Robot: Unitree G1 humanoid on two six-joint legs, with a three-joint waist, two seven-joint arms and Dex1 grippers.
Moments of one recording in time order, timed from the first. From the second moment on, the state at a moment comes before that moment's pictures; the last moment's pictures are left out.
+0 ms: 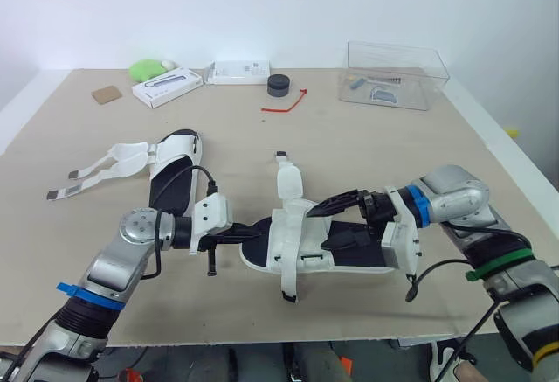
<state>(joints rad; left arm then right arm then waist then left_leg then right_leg) -0.36 0.58 -0.22 -0.08 -0.26 0.18 -1.14 -0.65 -0.87 0.43 0.28 0.37 -0.89 1.25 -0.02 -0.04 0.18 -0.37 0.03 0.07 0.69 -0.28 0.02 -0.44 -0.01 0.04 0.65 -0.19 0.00</state>
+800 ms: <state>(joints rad) -0.41 0.57 -0.23 -0.03 -0.24 0.18 -1.14 -0.34 -1.04 0.28 -0.48 1.15 0.90 0.80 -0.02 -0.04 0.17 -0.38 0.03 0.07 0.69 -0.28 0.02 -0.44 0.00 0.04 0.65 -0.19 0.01</state>
